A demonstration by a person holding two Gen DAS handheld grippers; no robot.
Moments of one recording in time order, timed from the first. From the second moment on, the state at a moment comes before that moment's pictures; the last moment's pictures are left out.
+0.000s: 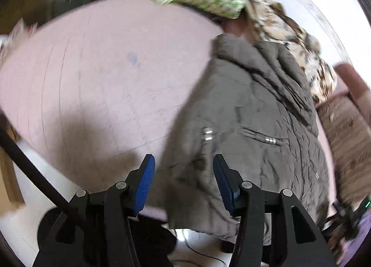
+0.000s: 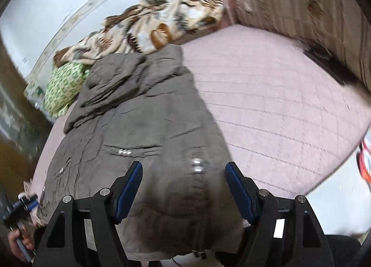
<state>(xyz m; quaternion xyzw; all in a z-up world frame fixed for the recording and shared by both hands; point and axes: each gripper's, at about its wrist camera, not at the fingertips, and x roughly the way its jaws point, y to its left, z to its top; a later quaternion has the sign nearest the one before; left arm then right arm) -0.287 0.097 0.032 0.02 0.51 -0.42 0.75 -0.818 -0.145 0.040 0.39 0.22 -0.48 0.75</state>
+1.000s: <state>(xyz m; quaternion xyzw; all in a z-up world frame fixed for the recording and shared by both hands) -0.313 0.107 -0.011 -0.04 0.55 -0.47 0.69 -0.821 -0.140 -0.007 0.51 0.23 -0.37 0.74</state>
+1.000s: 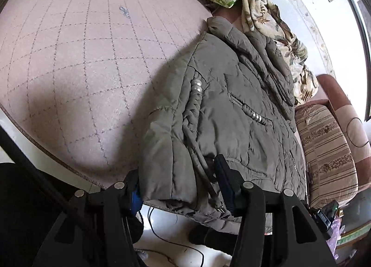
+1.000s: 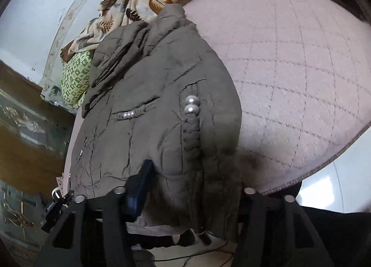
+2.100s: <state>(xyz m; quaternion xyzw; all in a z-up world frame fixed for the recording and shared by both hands) -0.345 0.082 -0.009 0.07 0.47 -0.46 0.75 -0.820 -0.147 -0.016 0.52 0.23 -0.39 0.73</state>
